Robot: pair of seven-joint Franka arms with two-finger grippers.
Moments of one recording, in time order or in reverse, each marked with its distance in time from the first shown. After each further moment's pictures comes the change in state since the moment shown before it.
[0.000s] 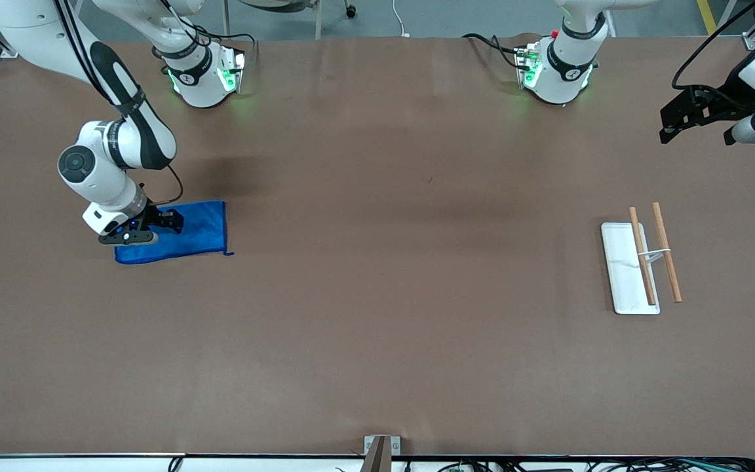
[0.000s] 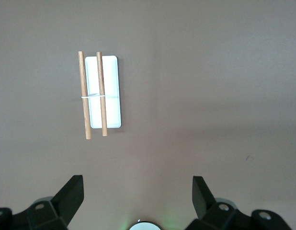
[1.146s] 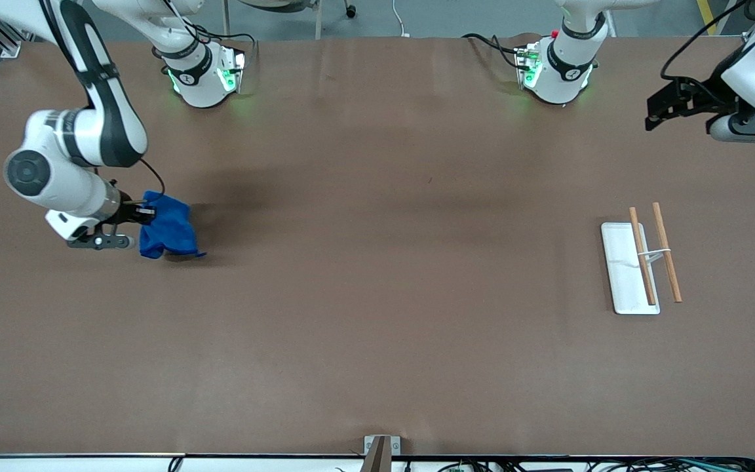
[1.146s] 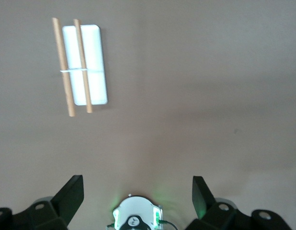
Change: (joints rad) left arm -0.004 0.010 -0.002 0.000 -0.099 -0.118 0.002; right arm 0.021 -0.195 0.067 0.320 0.001 -0.703 0.121
